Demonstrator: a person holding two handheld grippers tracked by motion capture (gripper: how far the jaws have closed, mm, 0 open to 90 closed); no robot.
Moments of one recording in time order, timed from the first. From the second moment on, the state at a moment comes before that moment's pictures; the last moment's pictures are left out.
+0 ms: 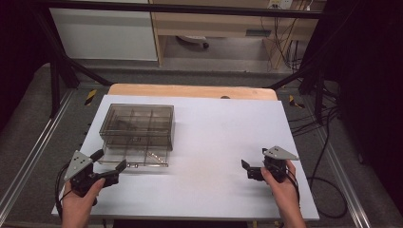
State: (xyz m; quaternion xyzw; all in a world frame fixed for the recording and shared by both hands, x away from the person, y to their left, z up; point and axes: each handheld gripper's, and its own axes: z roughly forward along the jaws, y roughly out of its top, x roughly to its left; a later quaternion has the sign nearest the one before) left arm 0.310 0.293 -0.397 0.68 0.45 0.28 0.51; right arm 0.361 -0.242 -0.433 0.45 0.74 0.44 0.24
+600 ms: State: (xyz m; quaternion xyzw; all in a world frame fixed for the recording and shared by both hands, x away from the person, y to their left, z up) left arm 0.308 0.271 -0.403 0.71 0.43 0.27 0.49; right arm 0.359 -0.246 -0.432 0.45 0.74 0.44 0.24
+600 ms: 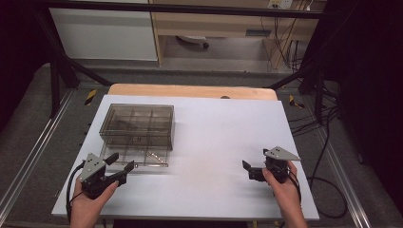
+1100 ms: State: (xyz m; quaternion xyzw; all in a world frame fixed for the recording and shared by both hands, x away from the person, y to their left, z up) left arm 0.308 0.268 -0.409 0.72 0.43 0.24 0.48; right arm 0.359 -0.237 -0.435 0.44 0.75 0.44 0.22
